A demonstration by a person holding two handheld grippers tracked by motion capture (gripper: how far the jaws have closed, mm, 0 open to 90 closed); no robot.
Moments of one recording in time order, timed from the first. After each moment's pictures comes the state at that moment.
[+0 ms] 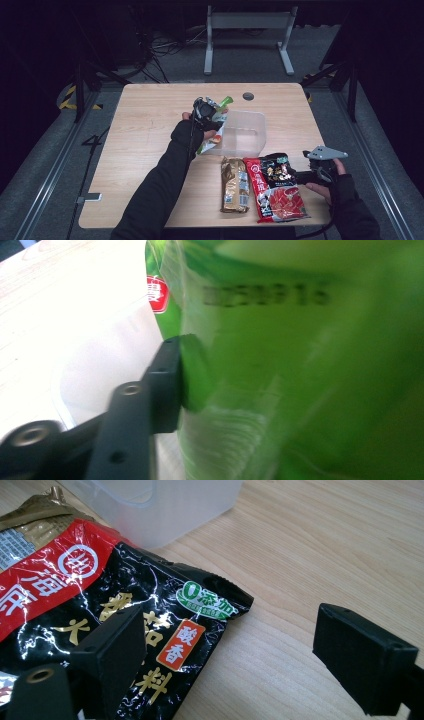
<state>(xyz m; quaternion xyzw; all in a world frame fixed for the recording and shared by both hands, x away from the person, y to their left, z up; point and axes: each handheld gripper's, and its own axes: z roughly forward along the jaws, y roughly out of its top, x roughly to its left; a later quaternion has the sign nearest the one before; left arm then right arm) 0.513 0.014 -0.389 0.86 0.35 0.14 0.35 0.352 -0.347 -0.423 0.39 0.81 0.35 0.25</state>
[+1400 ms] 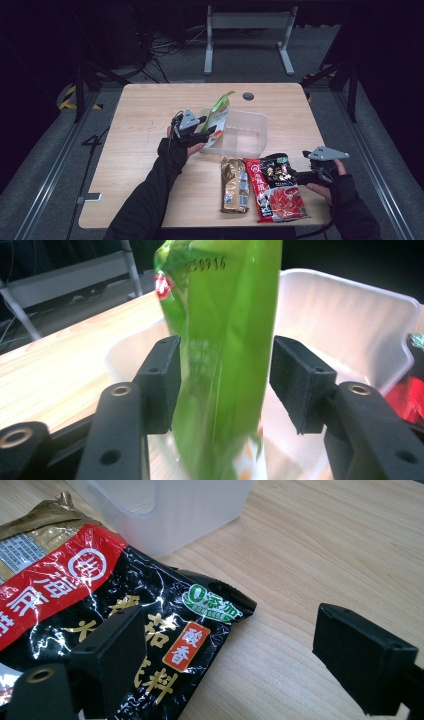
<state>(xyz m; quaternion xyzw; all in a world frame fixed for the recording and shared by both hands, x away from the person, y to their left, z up) 0.460 0.073 -0.413 0.78 0.27 0.20 0.53 0.350 -0.347 -0.421 0.39 0.81 0.36 0.25</state>
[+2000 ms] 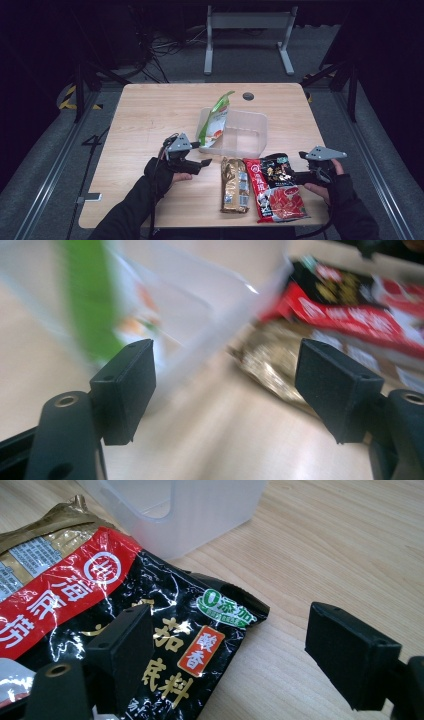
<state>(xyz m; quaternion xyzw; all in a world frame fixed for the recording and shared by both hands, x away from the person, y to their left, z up) 0.407 0.083 -0.437 0.85 0.22 0.07 0.47 0.349 -0.339 -0.419 0.38 0.82 0.36 0.23</state>
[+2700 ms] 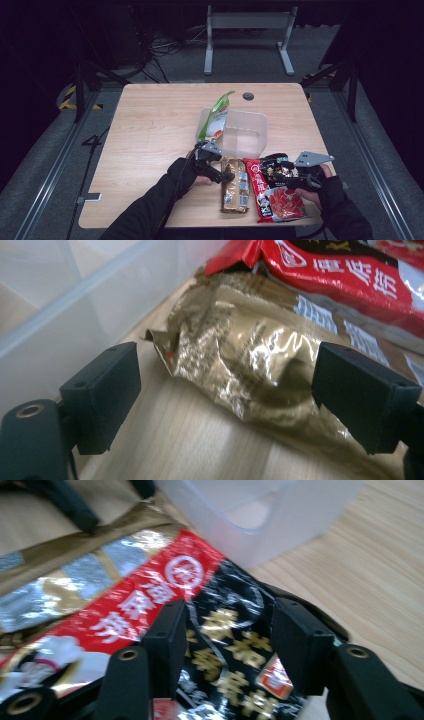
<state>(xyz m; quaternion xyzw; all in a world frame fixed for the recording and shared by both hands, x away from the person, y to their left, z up) 0.427 0.019 -0.467 0.88 0.21 -0.03 0.41 0.336 -0.304 -0.416 0.32 0.85 0.38 0.18</state>
